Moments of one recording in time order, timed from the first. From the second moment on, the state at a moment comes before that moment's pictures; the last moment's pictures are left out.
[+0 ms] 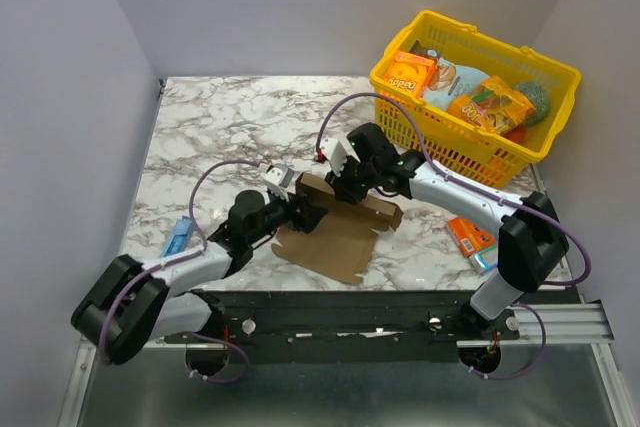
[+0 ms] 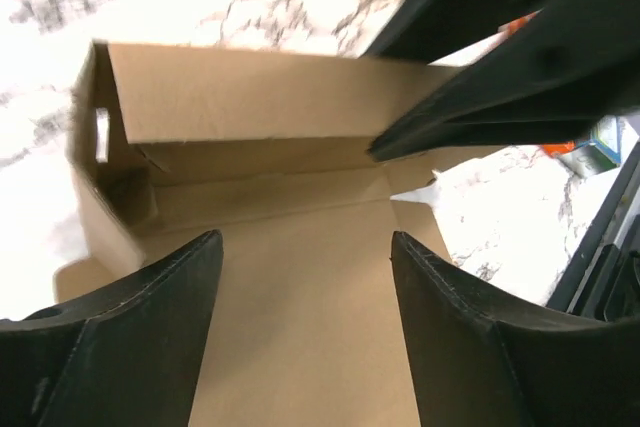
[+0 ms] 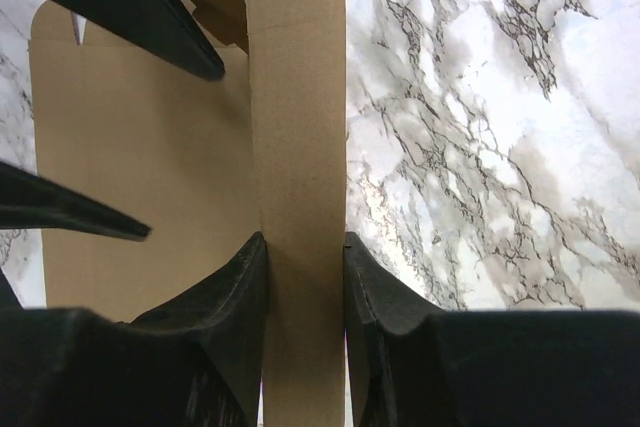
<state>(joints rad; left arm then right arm) -0.61 1.26 0.33 0.69 0.23 -0.44 0.74 1.64 1.24 -0.45 -0.26 -0.38</state>
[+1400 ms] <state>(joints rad) -0.37 1.44 0.40 0.70 0.24 -0.32 0.75 1.63 1.24 -0.48 -0.28 -0.38</state>
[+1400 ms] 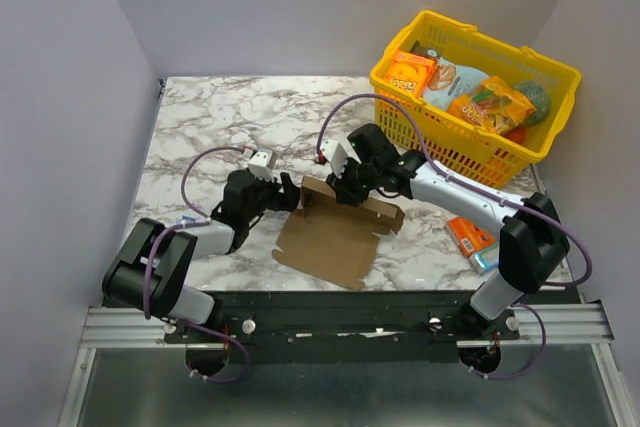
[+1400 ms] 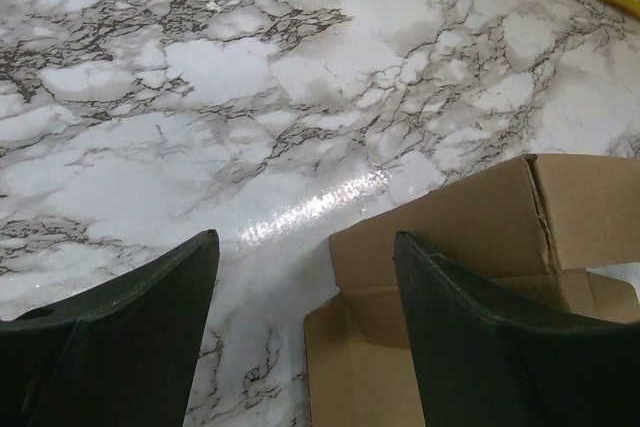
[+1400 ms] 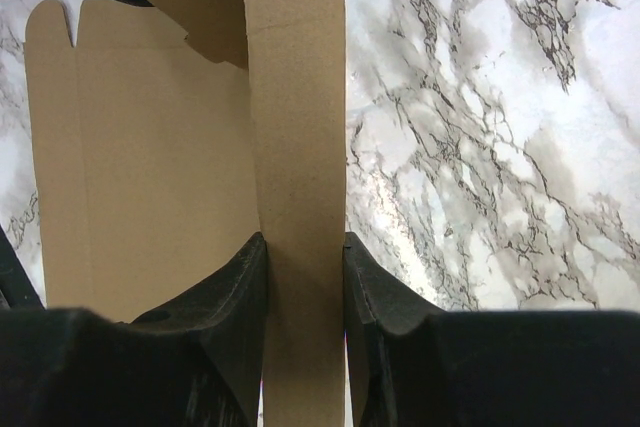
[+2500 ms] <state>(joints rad) -0.47 1.39 0.29 0.78 0.16 -0.32 0.74 1.63 1.25 -0.50 -0.28 -0.38</state>
